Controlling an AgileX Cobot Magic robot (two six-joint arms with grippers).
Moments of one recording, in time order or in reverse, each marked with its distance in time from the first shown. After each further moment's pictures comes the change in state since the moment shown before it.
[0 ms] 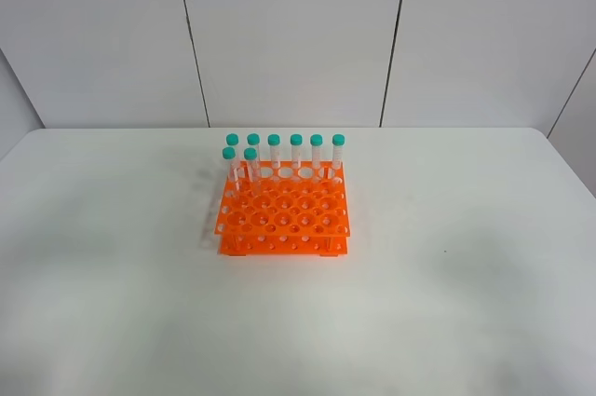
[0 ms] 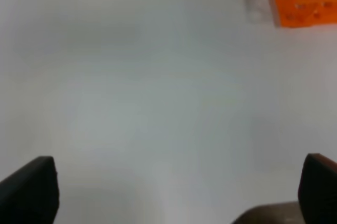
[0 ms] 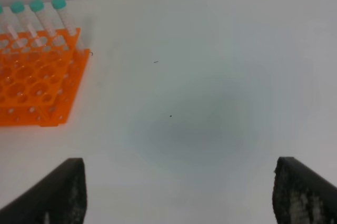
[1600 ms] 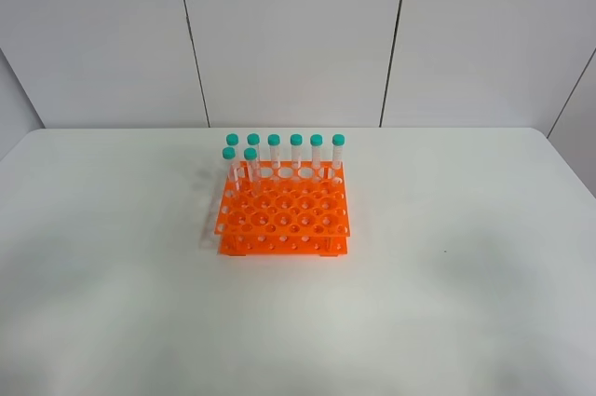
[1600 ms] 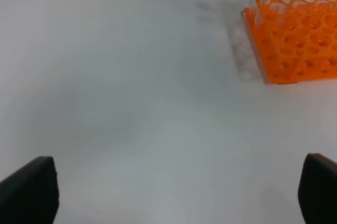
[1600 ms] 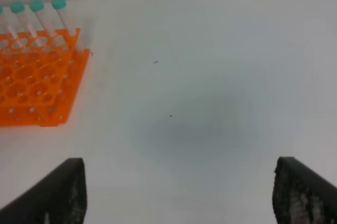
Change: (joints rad) left arm 0.000 -0.411 0.089 0.004 0.010 0.000; right arm 0.000 0.000 0.000 0.000 0.000 0.000
